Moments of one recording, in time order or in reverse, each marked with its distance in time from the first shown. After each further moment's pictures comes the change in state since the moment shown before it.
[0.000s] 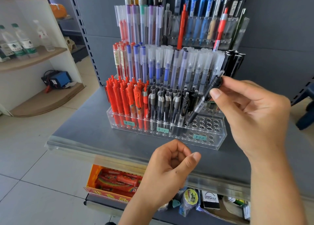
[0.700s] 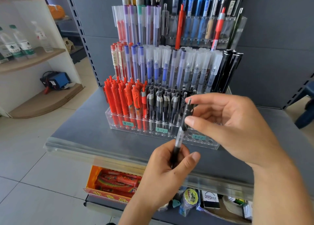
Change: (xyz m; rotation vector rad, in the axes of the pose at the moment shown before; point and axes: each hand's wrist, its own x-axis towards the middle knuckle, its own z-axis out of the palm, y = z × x) left_hand 0.001 -0.006 -0.002 0.006 0.003 0.042; right_hand -0.002 -0.020 -0.003 0.055 -0.502 0.315
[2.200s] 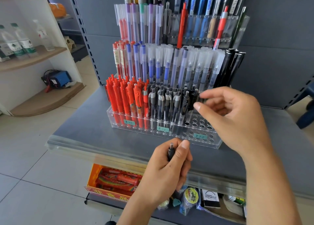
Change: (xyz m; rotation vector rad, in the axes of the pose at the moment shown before) left_hand -0.002 0.006 0.001 -0.085 -0.058 -0.045; right_hand 0.009 0.021 0.003 -0.227 0.282 0.007
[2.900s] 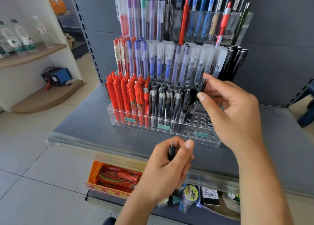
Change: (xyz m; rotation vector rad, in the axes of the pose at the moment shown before) left_hand 0.001 0.001 0.000 0.015 0.015 0.016; right_hand 0.007 0.010 0.015 0.033 0.110 -0.210
